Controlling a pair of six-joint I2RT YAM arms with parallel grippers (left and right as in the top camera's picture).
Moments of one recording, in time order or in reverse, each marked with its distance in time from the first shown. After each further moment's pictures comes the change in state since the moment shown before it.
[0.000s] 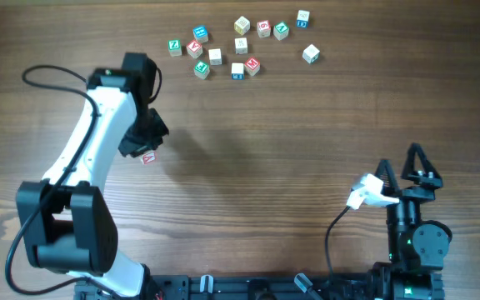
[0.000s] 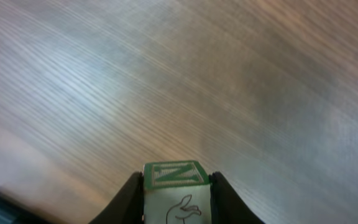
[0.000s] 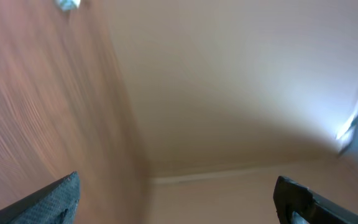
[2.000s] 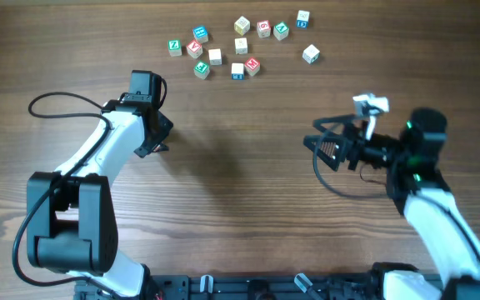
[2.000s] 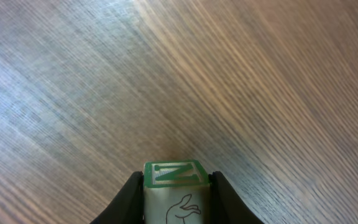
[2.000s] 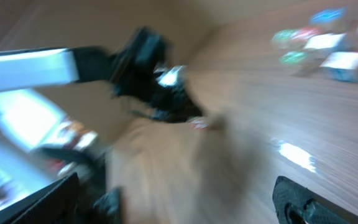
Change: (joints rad) left arm 0.000 0.002 -0.239 0.520 -0.049 -0.261; right arm 0.038 1.284 0.544 0.349 -1.282 1.863
